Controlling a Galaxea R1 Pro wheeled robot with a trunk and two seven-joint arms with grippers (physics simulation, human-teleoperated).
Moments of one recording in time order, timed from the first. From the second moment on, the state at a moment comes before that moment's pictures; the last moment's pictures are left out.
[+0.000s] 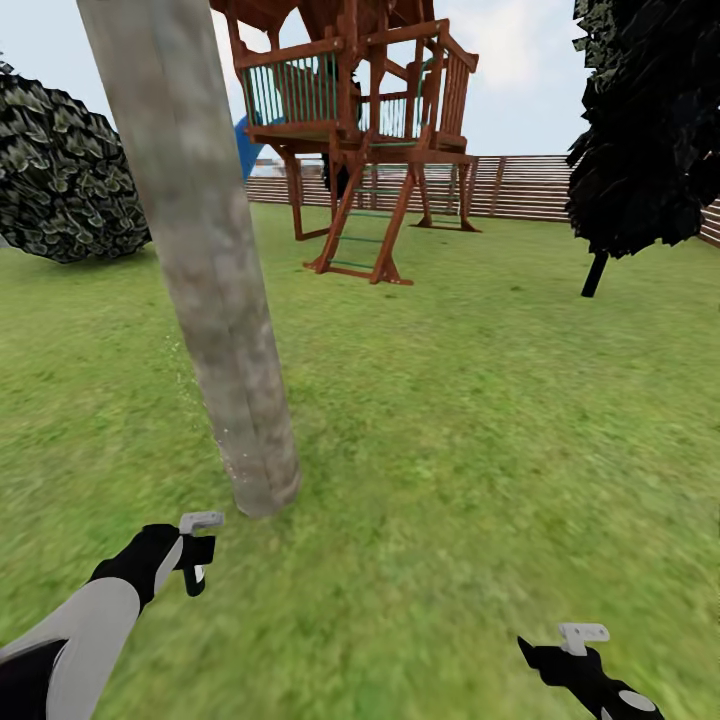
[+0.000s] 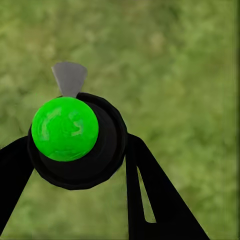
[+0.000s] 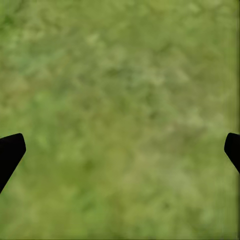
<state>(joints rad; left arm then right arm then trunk) -0.82 0.14 0.32 -0.32 -0.28 0.48 -0.11 -0.46 -0.20 -0.45 -0.25 0.29 -0.19 0.32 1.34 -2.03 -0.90</state>
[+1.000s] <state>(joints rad) -0.97 0.15 0.23 -0.66 -0.33 0.98 -0.26 -0.46 -0.20 -0.45 -0.25 0.29 -0.19 0.32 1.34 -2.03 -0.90</state>
